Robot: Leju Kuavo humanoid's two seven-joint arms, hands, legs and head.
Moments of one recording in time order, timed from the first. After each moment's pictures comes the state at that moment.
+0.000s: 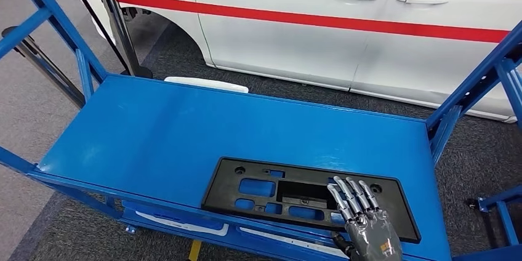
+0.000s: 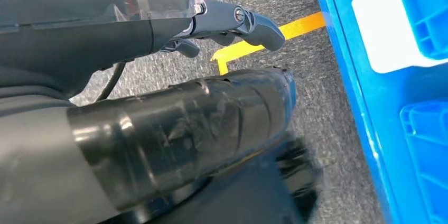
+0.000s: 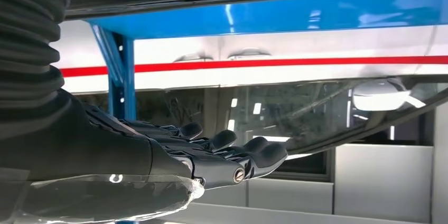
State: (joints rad) left arm -0.08 -0.22 1.03 -0.21 -1.29 0.22 -0.43; right arm 0.20 -0.45 0.46 -1.85 1.22 -0.48 0.03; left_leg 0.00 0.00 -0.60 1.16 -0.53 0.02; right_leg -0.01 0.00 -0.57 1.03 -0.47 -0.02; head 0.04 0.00
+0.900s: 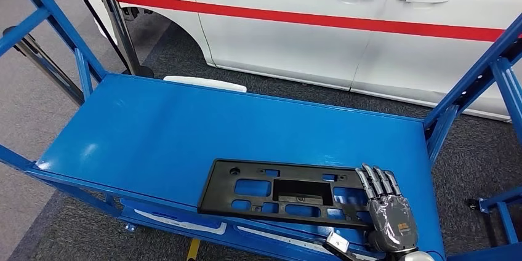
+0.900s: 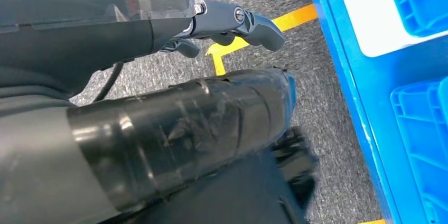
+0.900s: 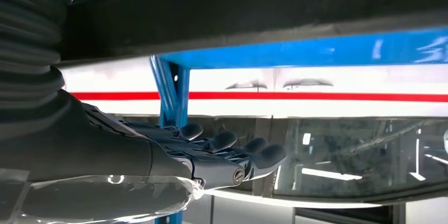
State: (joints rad) left arm -0.09 -0.22 1.03 -0.21 -1.30 0.21 -0.44; right arm 0.16 -0.39 0.30 -1.70 1.13 -0.39 0.01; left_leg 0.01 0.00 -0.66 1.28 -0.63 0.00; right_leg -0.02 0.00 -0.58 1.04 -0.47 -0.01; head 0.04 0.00
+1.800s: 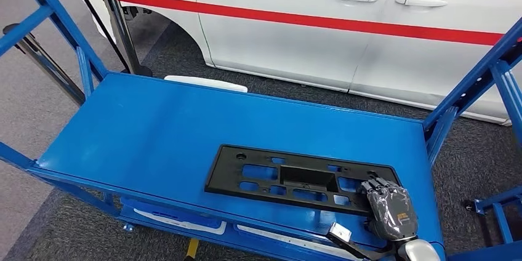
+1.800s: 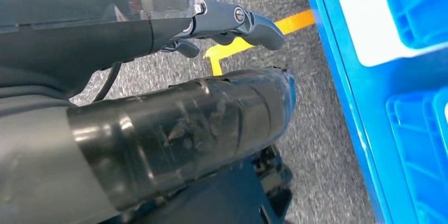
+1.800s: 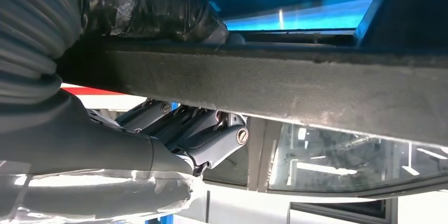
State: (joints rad) left arm -0.09 -0.22 1.03 -0.21 -1.31 0.22 -0.44; right arm 0.09 -0.35 0.25 -1.60 1.07 -0.39 -0.09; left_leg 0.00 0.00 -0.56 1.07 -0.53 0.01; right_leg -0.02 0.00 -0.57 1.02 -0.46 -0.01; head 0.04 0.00
